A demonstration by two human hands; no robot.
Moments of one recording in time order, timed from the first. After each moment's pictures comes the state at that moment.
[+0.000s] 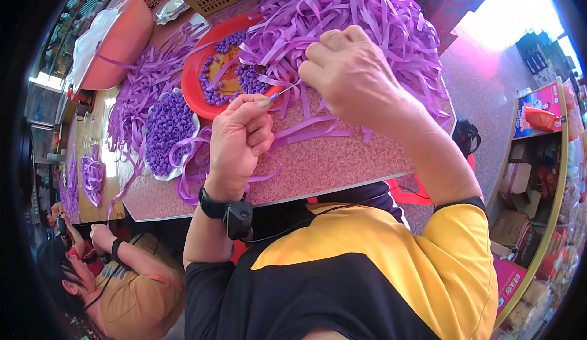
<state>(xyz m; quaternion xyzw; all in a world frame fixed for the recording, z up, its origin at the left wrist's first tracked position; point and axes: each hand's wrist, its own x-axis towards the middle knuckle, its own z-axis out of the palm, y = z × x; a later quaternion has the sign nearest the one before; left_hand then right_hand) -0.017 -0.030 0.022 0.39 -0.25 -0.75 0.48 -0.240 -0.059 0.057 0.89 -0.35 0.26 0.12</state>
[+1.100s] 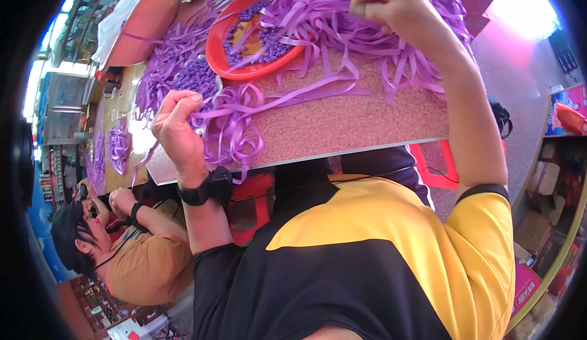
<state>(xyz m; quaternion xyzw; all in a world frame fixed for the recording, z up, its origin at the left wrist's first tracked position) 0.069 0.000 0.050 0.57 -0.56 -0.20 0.56 -0.299 -0.088 0.040 0.75 -0.47 0.43 -0.16</state>
